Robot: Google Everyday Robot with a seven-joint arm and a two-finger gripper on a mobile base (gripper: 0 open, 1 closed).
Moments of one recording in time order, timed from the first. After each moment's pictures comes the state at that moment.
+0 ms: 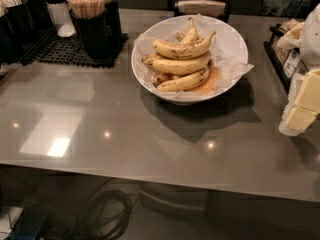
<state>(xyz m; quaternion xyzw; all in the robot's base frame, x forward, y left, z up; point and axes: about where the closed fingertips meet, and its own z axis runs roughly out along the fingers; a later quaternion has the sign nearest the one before) 0.438 -0.217 0.976 -0.60 0.78 -0.03 0.16</state>
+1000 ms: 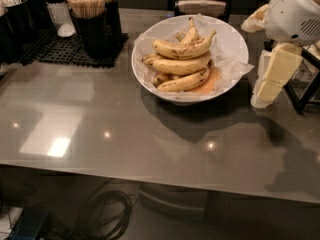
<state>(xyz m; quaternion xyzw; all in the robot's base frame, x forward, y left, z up) 0.490 -0.178 0.982 -0.66 0.73 0.01 0.20</state>
